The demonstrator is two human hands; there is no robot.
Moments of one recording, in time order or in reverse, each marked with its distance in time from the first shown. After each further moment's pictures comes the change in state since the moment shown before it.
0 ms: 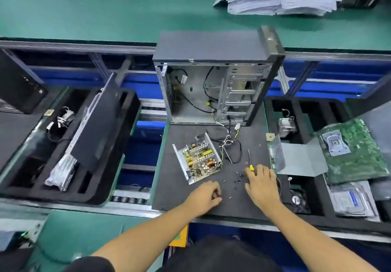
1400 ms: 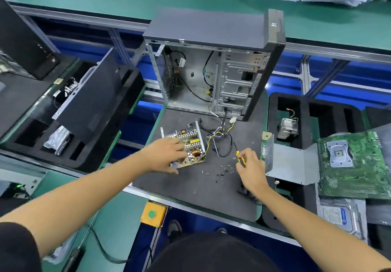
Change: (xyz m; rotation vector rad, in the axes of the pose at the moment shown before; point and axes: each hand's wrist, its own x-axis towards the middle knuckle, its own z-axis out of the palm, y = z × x) left_hand 0.001 -0.002 -0.113 0.997 0.074 0.452; right_hand 0.049 0.054 0.009 0.716 -0.017 0.003
